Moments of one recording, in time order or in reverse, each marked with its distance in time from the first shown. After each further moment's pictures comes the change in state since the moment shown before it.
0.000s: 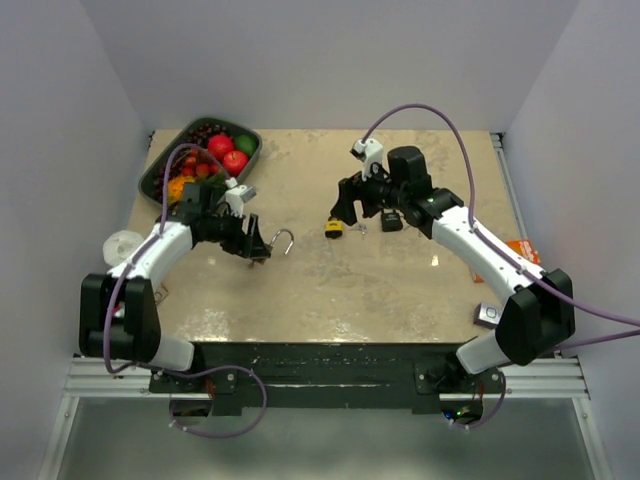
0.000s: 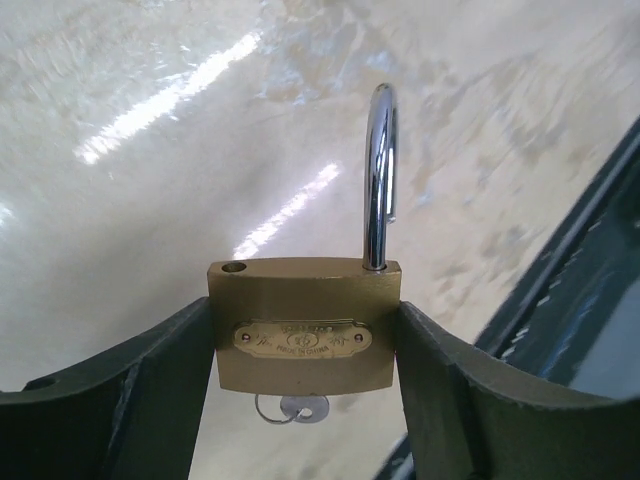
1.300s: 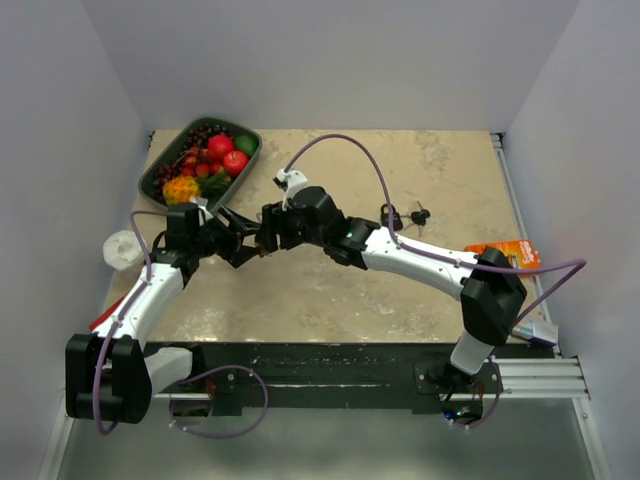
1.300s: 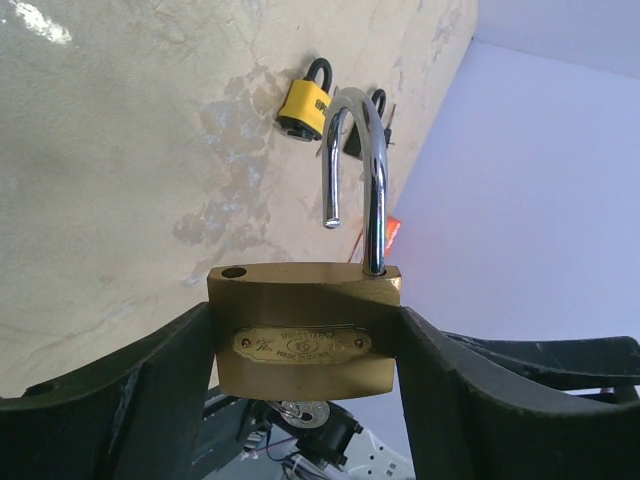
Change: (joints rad) left arm 0.020 -0.387 -0.350 0.395 -0.161 -1.456; right arm 0.470 0.227 0.087 0.246 0.353 0.457
